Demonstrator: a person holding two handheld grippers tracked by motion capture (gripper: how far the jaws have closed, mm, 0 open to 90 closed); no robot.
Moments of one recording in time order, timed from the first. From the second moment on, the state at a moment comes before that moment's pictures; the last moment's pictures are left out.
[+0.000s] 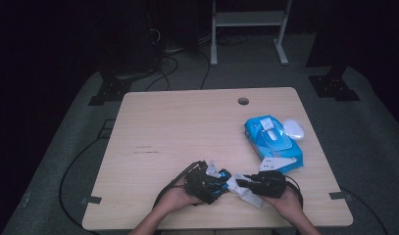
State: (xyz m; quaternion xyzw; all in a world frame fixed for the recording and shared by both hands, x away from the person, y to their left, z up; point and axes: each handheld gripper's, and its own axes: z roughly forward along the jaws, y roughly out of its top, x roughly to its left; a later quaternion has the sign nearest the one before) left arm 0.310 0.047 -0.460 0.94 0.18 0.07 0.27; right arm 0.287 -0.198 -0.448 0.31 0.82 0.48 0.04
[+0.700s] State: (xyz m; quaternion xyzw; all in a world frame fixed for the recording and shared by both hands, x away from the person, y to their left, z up) left arm 0.310 0.052 -0.456 0.94 0.18 0.07 0.29; right arm 0.287 -0.201 -0.447 0.31 0.82 0.48 0.04
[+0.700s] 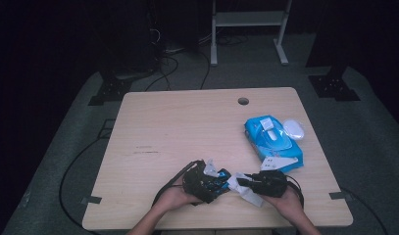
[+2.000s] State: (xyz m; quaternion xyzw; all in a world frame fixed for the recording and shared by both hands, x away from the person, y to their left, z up) left arm 0.312 0.060 -0.451 0.94 0.17 0.06 0.31; right arm 0.288 -0.206 -0.445 0.32 0.81 0.49 0.05
